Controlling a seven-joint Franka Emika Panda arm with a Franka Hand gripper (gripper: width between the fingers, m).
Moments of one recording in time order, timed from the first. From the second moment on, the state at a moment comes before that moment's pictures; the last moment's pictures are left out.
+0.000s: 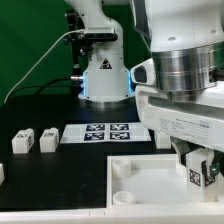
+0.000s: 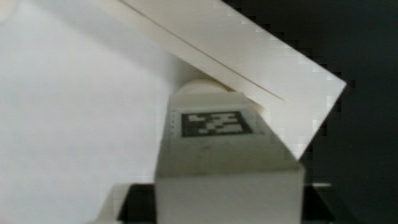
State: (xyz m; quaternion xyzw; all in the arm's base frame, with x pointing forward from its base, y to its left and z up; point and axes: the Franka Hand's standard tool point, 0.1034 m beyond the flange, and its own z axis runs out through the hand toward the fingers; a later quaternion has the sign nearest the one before) arm 0.633 0.108 0.072 -0.79 0.61 0.02 0.07
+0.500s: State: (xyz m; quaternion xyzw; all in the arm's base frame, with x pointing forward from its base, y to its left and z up) arm 0.630 0.108 0.071 -0.63 0.77 0.05 0.08
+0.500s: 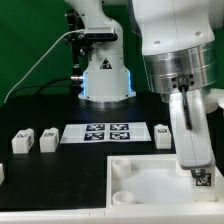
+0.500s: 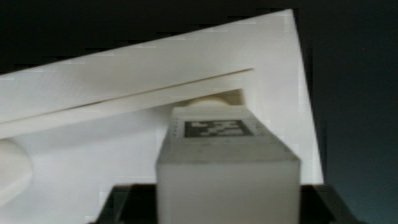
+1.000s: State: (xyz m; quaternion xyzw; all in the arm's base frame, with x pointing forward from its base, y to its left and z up) arm 0.629 0.120 0.069 -0.82 0.56 0.01 0.10
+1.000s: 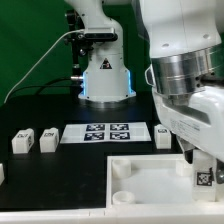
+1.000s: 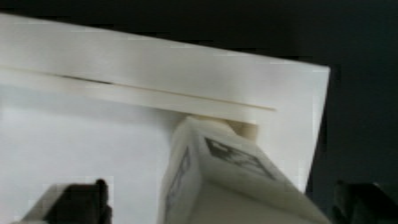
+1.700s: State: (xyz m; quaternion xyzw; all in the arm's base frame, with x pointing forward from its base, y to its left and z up) arm 0.632 0.121 0.068 -0.98 0.16 -0.02 0.07
